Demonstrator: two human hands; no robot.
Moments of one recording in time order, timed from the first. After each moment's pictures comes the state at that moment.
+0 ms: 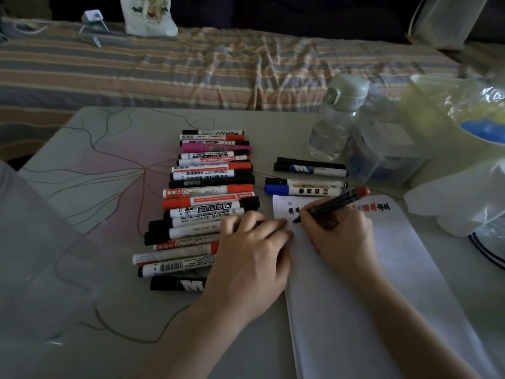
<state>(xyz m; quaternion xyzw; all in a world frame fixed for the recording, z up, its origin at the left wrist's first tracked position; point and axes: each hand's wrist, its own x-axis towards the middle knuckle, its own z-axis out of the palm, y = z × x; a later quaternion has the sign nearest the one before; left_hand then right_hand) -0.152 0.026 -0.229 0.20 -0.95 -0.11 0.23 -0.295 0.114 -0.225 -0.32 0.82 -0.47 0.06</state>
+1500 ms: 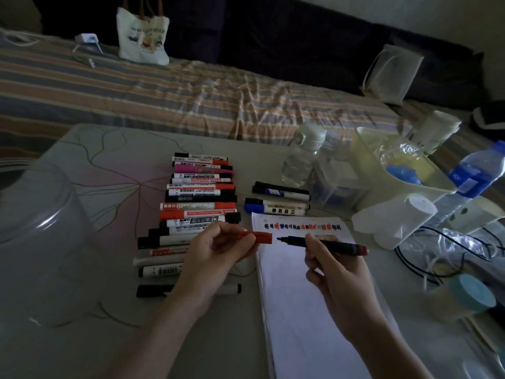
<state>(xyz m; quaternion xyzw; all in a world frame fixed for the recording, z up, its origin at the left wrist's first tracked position) -0.122 0.027 -0.189 0.27 -0.52 -0.76 0.28 -0.236 0.173 -0.155 -0.14 0.65 -0.69 0.28</state>
